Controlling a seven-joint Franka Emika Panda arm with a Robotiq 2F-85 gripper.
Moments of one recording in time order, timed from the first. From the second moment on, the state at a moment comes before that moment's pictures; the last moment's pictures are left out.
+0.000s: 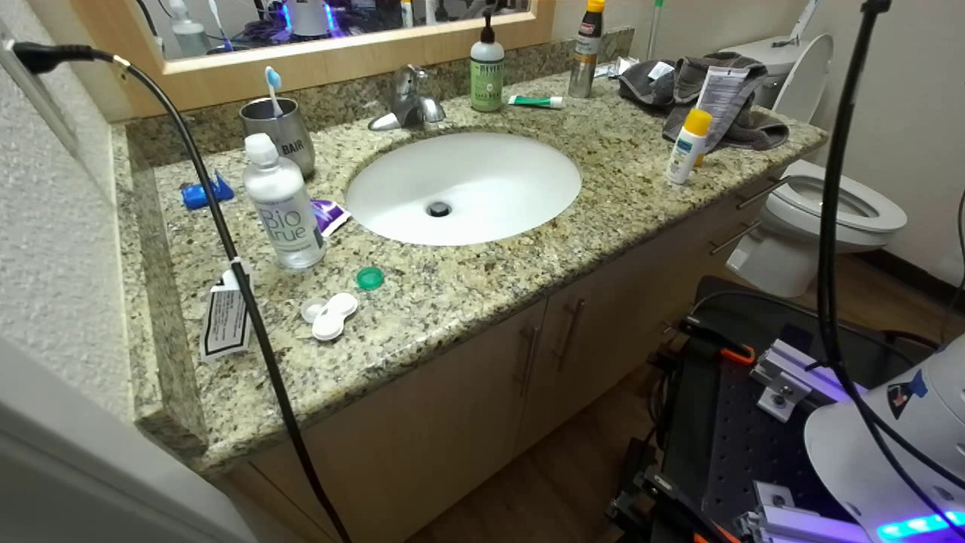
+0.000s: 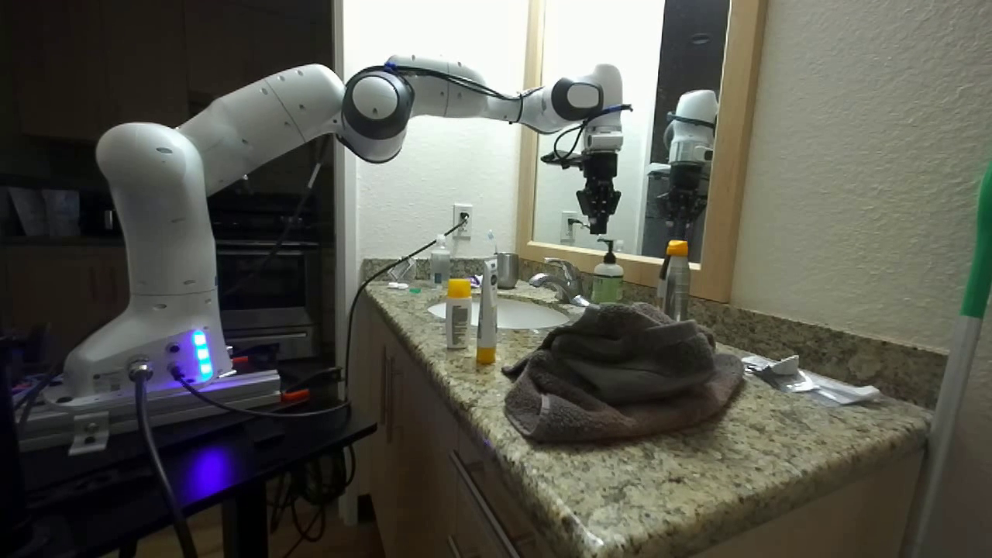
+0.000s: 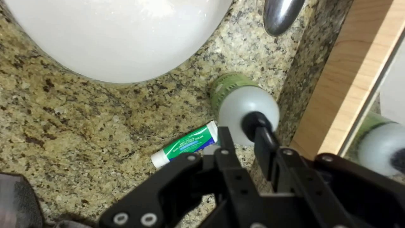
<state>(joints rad) -0.49 0.99 -0.21 -0.56 0.17 1.62 1.16</state>
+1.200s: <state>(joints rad) -0.51 1.02 -0.19 -0.56 0.16 1.57 0.74</state>
